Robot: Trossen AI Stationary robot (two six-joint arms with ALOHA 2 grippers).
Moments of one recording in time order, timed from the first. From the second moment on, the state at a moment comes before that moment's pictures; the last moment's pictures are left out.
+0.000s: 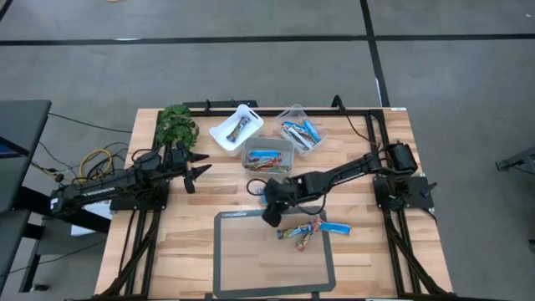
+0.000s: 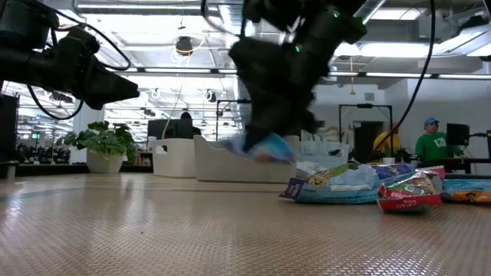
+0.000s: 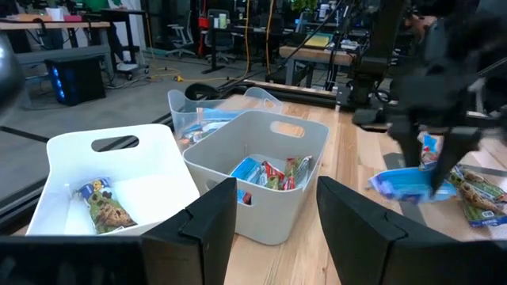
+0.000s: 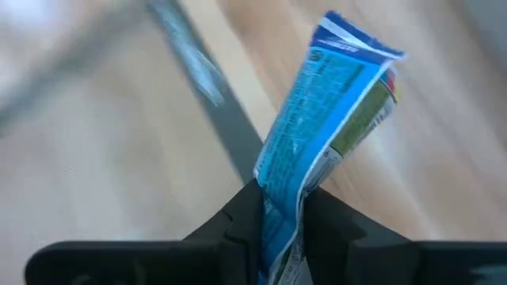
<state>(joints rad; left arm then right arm) 0.30 0.12 0.01 0.03 -0.01 -0.06 0.16 1.93 1.26 -0.33 0.05 0.62</state>
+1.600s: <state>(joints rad) 0.30 0.12 0.01 0.03 -0.01 -0.06 -0.31 2.22 1.99 -0.25 0.33 -0.43</state>
